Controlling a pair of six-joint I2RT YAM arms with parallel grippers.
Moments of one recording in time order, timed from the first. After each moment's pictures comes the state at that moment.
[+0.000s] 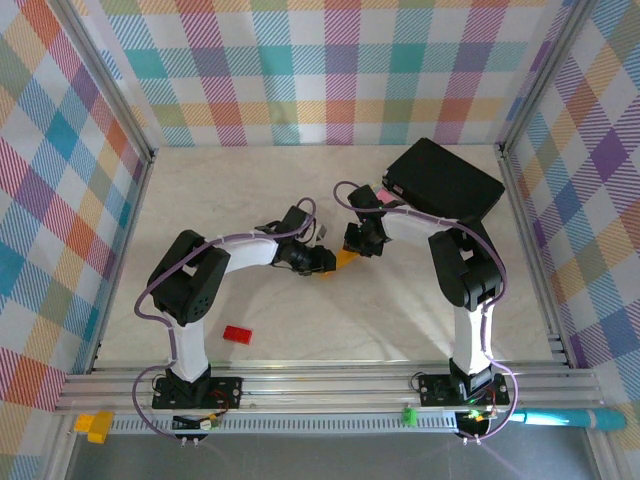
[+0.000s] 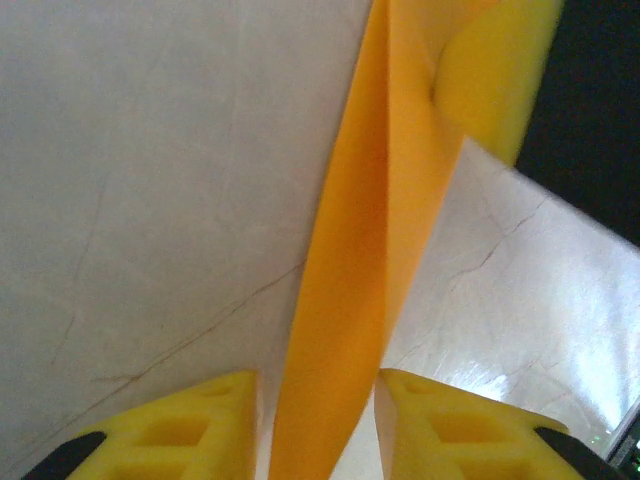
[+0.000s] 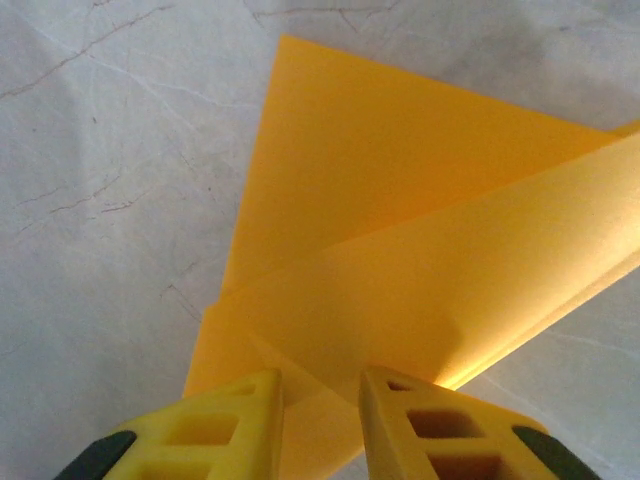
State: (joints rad) left arm -0.59 1.91 1.13 -0.26 0.46 -0.59; right arm 0.52 1.99 1.34 -0.56 -0.12 0.70
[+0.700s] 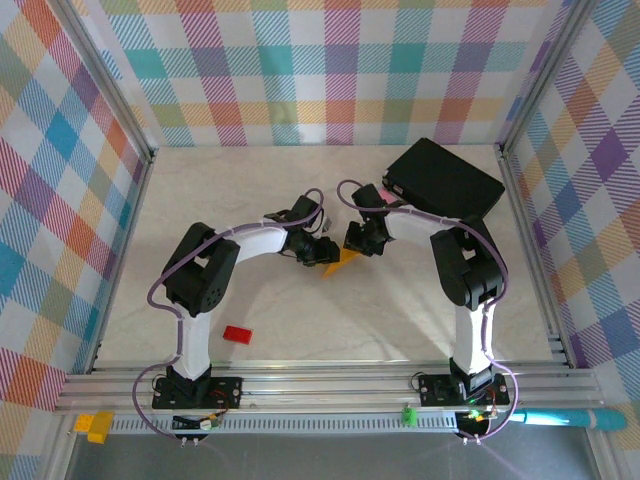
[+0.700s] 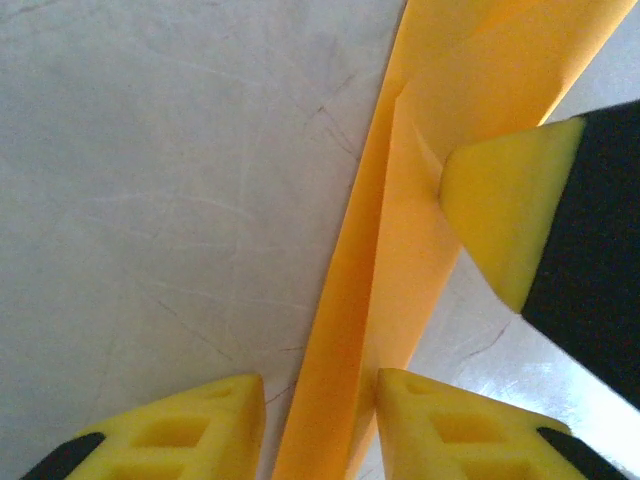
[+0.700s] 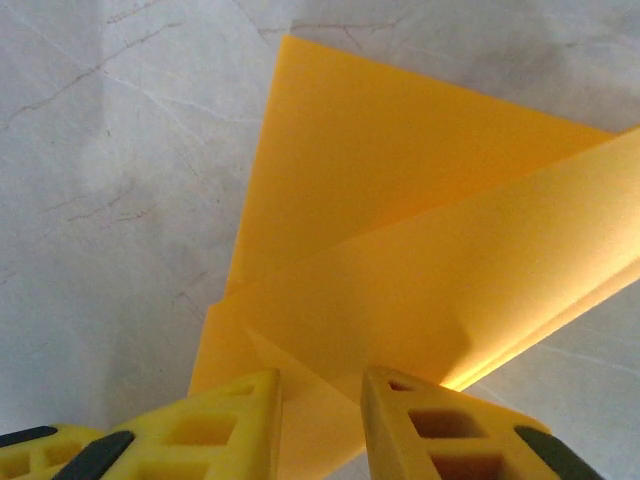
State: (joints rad) left arm -0.59 2.02 1.30 -0.38 0.41 -0.56; right arm 0.50 1.99 1.32 -0.53 -0.18 0.70
